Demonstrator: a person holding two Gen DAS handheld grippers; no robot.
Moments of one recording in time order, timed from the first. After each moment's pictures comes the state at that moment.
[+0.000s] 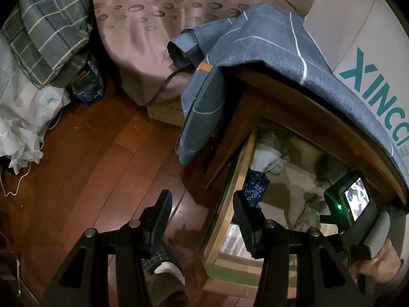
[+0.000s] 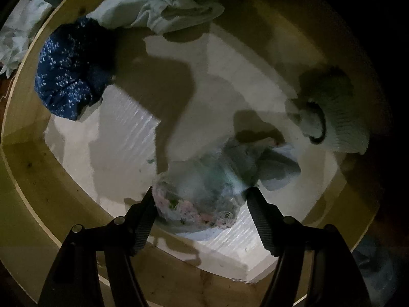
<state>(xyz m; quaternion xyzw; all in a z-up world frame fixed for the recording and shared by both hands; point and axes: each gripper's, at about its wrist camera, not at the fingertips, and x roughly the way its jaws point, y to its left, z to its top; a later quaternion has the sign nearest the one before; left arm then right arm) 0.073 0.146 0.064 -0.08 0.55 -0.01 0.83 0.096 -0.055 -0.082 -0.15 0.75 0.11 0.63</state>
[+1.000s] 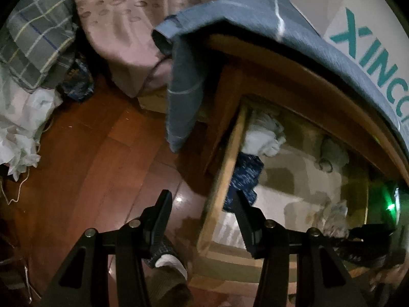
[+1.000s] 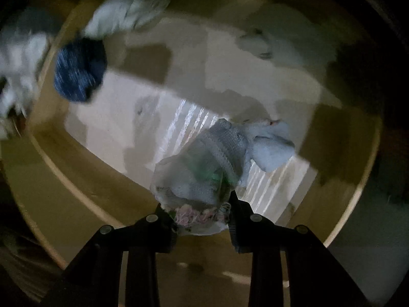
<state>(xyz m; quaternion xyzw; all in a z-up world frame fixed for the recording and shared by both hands) 0.076 0.125 0.046 -0.05 0.58 -0.04 0.81 0.054 -0.140 -0.044 0.04 0.75 0.08 0.66</state>
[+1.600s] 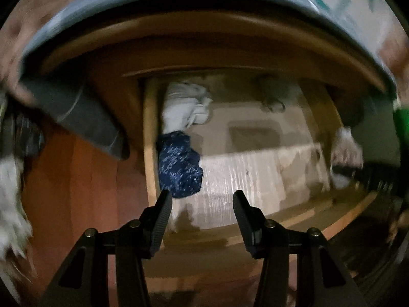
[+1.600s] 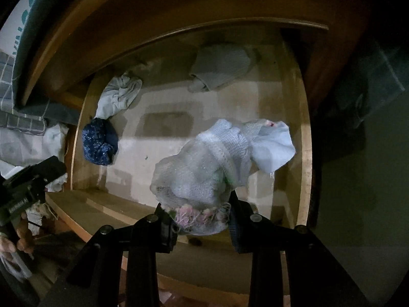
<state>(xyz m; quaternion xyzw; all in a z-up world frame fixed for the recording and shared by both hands) 0.066 0.046 0.033 0.12 0.59 -0.22 0.77 0.012 -0.188 0.000 0.20 0.64 0.01 0.74</state>
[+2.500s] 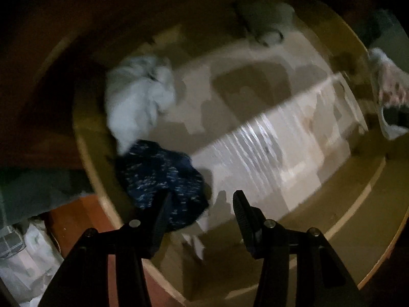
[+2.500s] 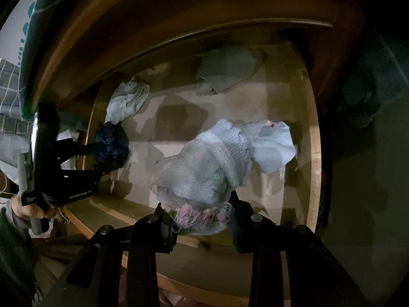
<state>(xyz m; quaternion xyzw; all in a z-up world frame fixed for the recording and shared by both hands) 0.097 -0.007 -0.050 0.29 0.63 -0.28 0.66 0.005 -0.193 0.005 0.23 0.63 0.03 0.74</state>
